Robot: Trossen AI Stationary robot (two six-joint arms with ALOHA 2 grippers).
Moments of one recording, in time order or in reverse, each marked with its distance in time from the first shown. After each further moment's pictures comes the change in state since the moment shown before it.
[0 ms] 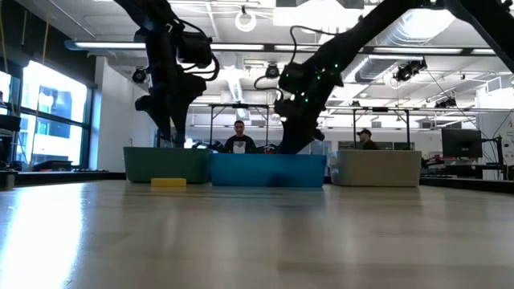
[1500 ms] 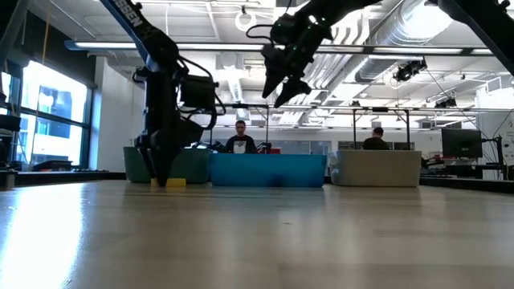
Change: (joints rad) left arm -0.086 0.183 -0.198 0.206 -0.095 0.151; right arm 0.037 0.027 0.501 -0.373 0.002 0.066
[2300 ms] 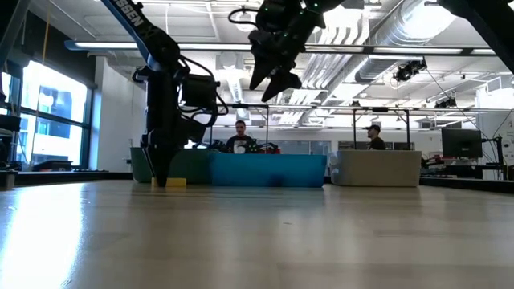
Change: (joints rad) left arm -0.001 0.027 0.003 -0.006 0.013 0.108; right arm 0.149 0.000 0.001 -0.028 0.008 0.050
